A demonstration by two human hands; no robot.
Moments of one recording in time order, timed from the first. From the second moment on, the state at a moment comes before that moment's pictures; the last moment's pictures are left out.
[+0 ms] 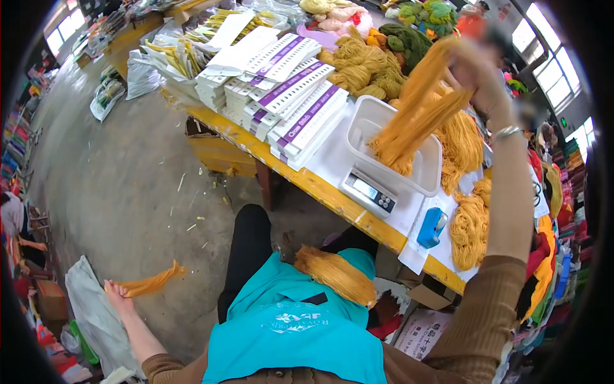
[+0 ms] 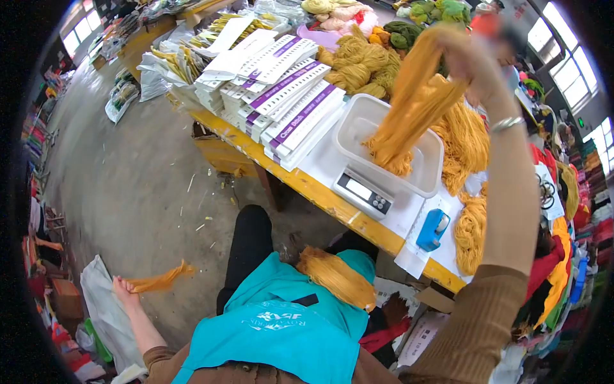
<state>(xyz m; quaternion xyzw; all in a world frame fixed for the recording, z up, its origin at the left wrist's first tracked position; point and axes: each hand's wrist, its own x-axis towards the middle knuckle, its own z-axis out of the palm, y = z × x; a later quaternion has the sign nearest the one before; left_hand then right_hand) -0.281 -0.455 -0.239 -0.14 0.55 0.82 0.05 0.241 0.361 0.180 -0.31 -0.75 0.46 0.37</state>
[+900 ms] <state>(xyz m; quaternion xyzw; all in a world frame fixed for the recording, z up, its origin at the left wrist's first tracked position) -0.195 -0.211 -0.124 0.11 0.37 0.83 0.40 0.320 0.164 0.003 -0.37 -0.85 -0.09 0.36</state>
